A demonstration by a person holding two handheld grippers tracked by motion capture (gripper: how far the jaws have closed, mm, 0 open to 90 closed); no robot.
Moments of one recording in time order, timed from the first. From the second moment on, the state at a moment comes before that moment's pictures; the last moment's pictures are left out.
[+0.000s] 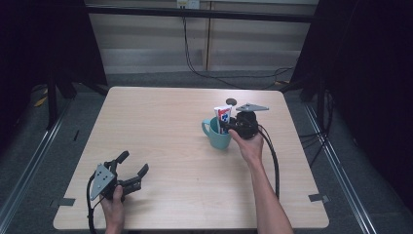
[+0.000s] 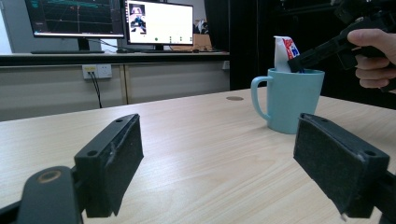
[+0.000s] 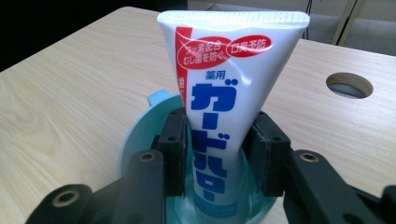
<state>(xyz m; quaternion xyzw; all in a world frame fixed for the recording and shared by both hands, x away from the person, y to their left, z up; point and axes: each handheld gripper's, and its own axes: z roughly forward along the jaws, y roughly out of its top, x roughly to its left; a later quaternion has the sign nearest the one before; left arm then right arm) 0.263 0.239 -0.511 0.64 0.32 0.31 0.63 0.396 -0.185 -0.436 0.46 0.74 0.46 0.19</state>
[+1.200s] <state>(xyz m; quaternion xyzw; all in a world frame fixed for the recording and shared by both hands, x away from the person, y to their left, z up) 0.263 0.240 -0.510 0.64 0.32 0.32 0.63 0.372 -0.200 -0.417 0.47 0.70 0.51 0.18</state>
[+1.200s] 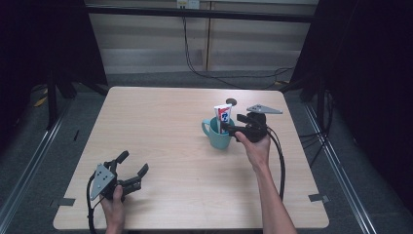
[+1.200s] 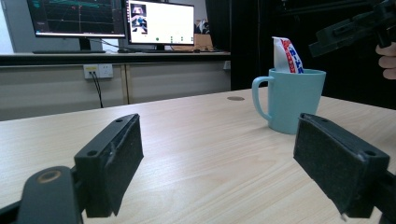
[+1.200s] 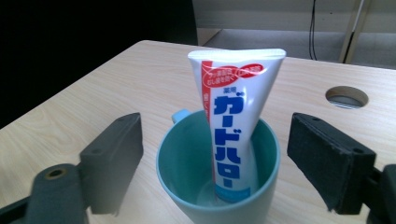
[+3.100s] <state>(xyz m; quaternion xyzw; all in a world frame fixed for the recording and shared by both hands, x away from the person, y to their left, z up) 0.263 0.240 -0.510 0.64 0.32 0.31 0.63 0.225 -0.235 -0.501 0.52 0.64 0.49 0.28</state>
